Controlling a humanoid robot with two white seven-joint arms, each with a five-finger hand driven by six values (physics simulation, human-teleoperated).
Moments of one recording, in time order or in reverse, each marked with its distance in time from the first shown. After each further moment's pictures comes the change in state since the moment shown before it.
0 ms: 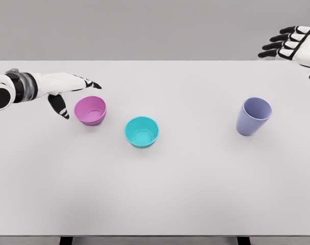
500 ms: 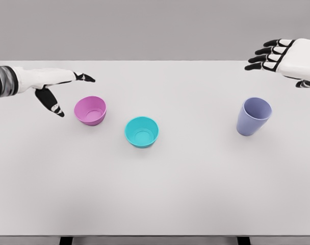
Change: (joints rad) left arm 0.008 0.079 0.063 -0.029 0.209 -0.001 0.000; right arm -0.048 0.017 0.114 -0.006 0.034 0.000 0.000
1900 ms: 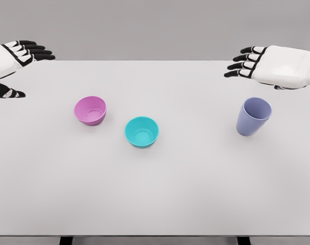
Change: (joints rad) left arm 0.403 0.208 0.438 0.088 -0.230 -0.736 0.491; right arm -0.060 0.104 0.094 -0.003 0.129 0.000 0.000
